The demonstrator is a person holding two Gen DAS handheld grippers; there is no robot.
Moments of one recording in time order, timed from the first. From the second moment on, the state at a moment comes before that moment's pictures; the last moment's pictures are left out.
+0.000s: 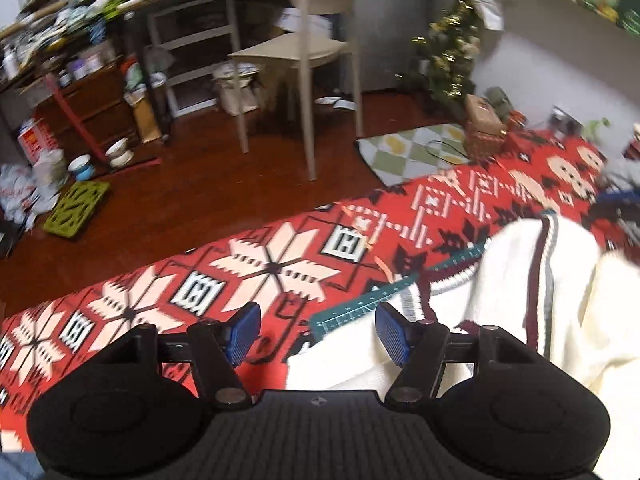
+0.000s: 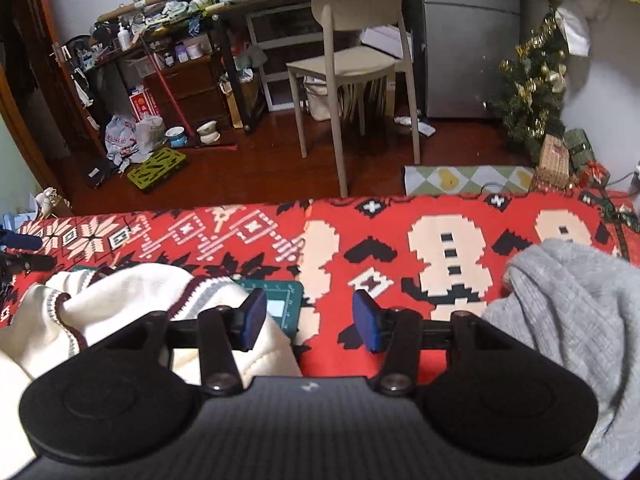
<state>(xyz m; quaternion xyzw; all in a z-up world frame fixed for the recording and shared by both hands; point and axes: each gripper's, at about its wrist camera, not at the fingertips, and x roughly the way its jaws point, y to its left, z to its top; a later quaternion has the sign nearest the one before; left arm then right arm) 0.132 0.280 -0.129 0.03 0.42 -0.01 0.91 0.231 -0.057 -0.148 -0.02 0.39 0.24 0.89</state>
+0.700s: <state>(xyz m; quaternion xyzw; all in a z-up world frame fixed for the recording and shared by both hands) 0.118 0.245 -0.152 0.13 0.42 -0.04 0.90 0.204 -0.001 -0.166 -0.16 0.37 0.29 0.87</state>
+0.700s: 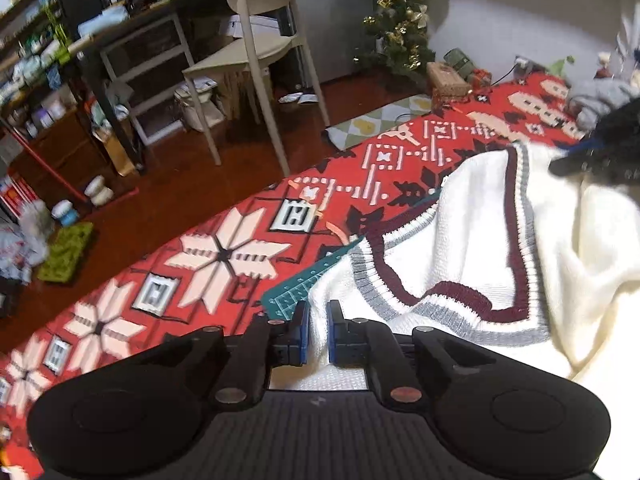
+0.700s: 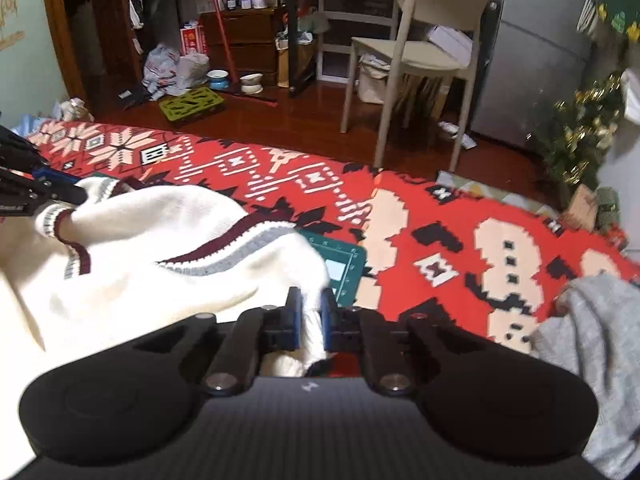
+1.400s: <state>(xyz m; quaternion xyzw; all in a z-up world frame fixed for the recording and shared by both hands) 0.145 0.293 -0.091 -0.02 0.32 0.16 0.94 0.248 0.071 -0.088 -0.15 0.25 0.20 0.93</state>
